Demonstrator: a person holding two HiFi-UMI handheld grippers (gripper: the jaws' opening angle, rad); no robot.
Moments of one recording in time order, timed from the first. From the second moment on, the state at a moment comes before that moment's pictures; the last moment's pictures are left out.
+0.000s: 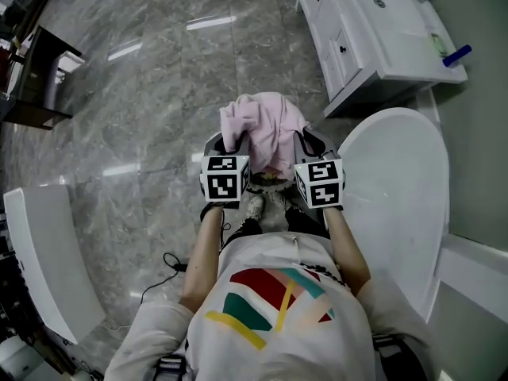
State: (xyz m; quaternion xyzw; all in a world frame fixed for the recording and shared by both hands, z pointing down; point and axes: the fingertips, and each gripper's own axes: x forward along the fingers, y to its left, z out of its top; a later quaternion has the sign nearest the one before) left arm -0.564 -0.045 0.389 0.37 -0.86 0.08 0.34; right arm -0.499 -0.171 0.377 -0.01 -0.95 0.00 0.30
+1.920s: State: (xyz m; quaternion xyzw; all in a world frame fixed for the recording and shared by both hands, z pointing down) left arm -0.526 -0.039 0.492 0.34 -0.82 0.15 0.43; right arm -0.469 -0.152 0.474 -0.03 -0.90 0.05 0.42
